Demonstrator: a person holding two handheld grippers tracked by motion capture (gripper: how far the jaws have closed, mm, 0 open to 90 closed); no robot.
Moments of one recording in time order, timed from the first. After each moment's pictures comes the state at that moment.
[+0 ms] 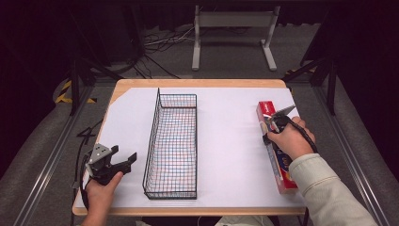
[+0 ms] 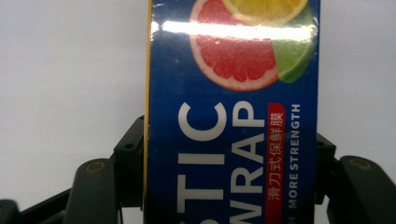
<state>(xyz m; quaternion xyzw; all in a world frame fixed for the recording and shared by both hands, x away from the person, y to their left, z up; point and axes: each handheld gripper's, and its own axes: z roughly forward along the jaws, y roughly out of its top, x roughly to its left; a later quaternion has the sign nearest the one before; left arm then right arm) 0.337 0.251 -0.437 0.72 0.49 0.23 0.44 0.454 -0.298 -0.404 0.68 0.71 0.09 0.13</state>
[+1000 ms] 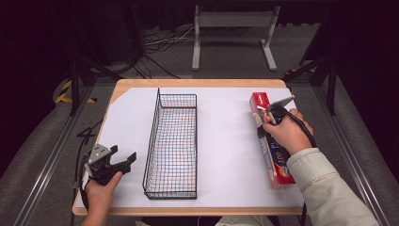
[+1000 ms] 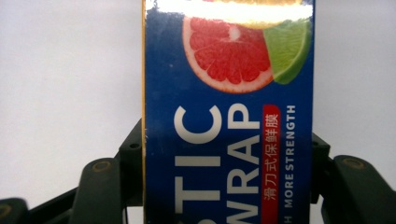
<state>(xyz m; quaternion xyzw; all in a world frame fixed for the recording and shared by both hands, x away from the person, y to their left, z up) 0.335 0.252 -0.435 0.71 0.49 0.23 0.45 0.453 -0.273 -0.362 0.68 0.71 0.14 0.11</state>
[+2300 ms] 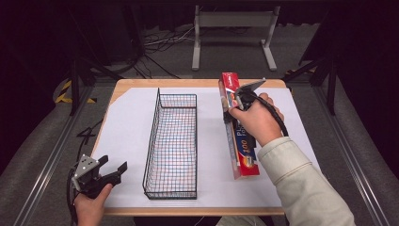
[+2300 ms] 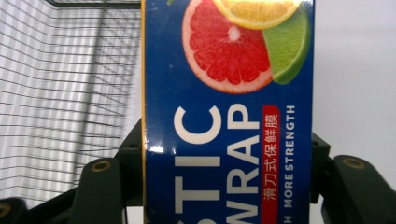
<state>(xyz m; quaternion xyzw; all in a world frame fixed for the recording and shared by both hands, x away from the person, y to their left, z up) 0.300 0.272 -0.439 0.70 0.50 0.23 0.45 0.450 -0.163 -0.299 0.67 0.71 0.22 0.10</state>
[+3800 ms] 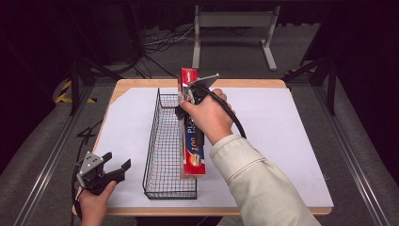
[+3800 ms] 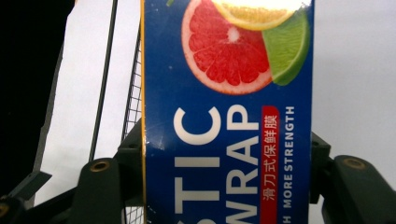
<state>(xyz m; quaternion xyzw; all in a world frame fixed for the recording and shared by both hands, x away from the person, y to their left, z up) 0.310 0.264 -0.440 0.70 0.49 0.24 0.46 0.450 -0.039 -0.284 0.67 0.69 0.26 0.04</state>
